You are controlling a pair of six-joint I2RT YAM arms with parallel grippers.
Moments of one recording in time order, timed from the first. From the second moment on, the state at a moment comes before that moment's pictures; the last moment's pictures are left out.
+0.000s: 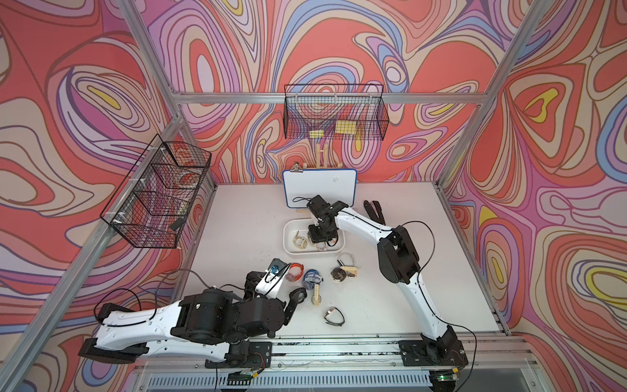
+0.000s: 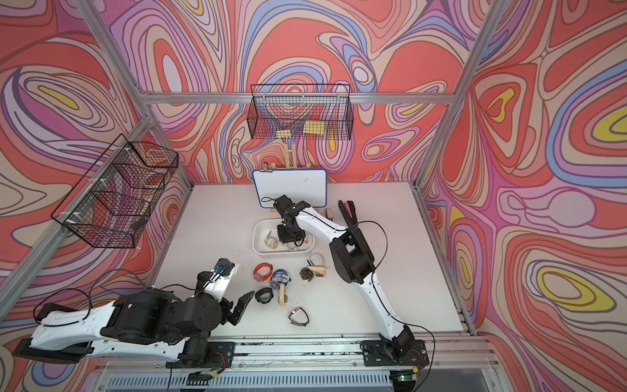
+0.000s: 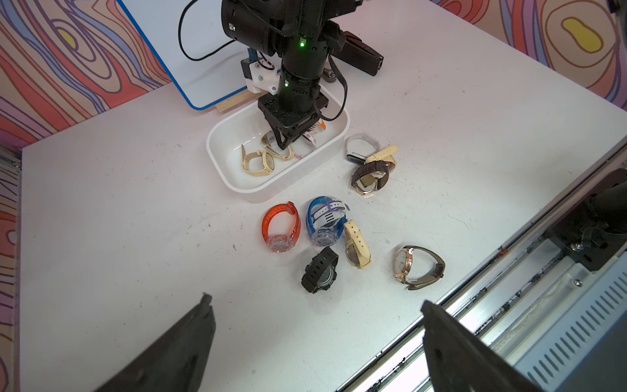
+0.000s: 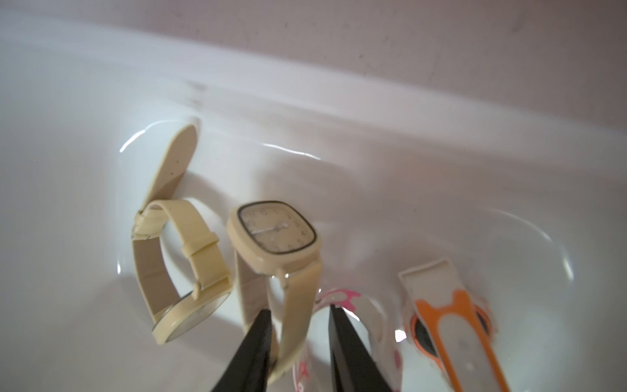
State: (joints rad) left arm -1.52 0.75 1.04 -1.23 -0.76 -0.70; right arm 0.68 2.38 2.08 -0.92 -0.12 0.42
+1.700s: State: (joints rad) left arm -1.01 1.36 0.91 -0.78 0.00 -0.74; right arm 0.55 1.05 0.82 -0.64 -0.42 0.52
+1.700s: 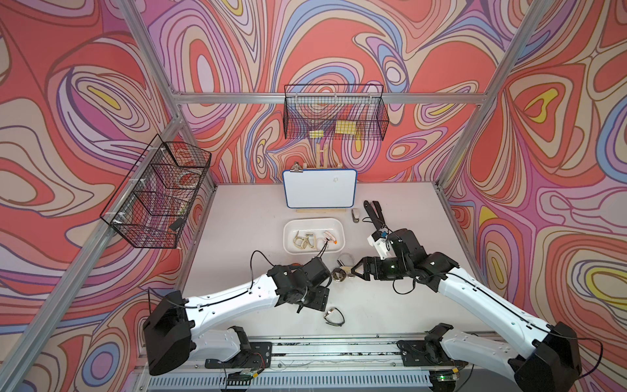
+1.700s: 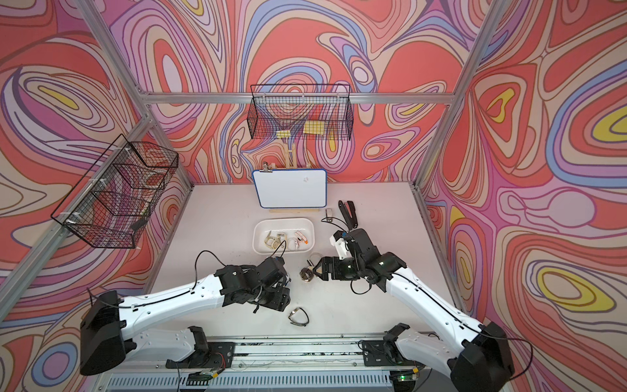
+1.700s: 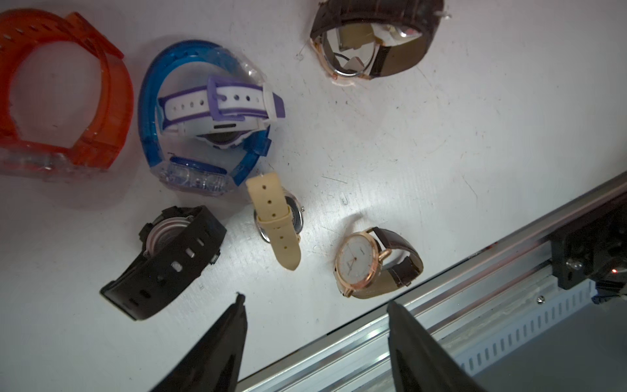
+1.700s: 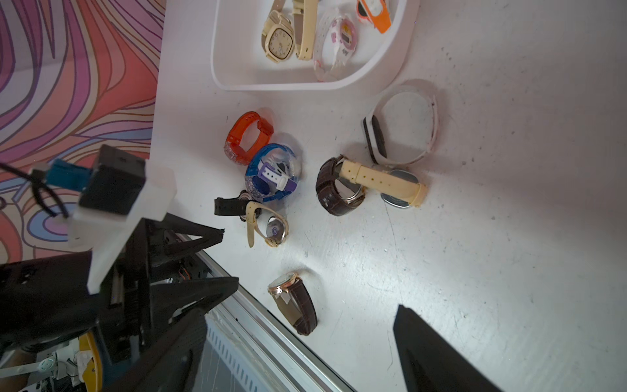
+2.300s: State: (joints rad) left arm -0.99 1.60 1.05 -0.84 -0.08 -0.75; right arm 0.55 1.01 0.82 -0.67 -0.42 0.51
